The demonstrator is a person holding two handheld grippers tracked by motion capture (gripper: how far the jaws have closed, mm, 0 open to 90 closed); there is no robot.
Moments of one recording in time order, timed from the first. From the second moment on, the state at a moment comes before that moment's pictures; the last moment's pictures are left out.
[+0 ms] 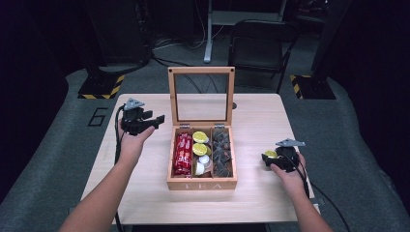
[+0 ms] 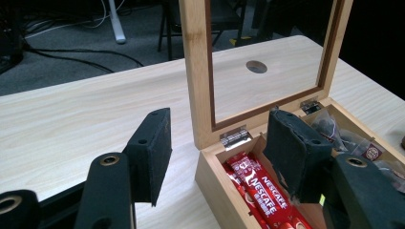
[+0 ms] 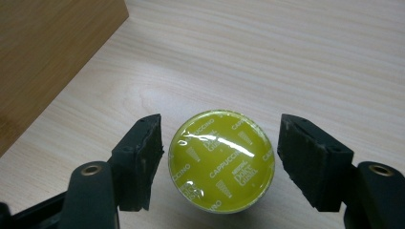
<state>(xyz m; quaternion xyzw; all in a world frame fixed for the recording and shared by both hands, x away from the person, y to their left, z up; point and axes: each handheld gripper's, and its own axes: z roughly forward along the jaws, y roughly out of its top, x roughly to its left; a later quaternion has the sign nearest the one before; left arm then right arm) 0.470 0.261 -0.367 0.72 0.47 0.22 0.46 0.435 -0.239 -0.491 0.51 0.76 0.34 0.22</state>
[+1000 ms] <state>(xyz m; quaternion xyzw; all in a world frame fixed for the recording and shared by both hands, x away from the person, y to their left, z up) 0.470 0.258 -0.369 0.72 0.47 0.22 0.46 0.453 -0.190 -0.428 0.44 0.79 0.36 0.21</state>
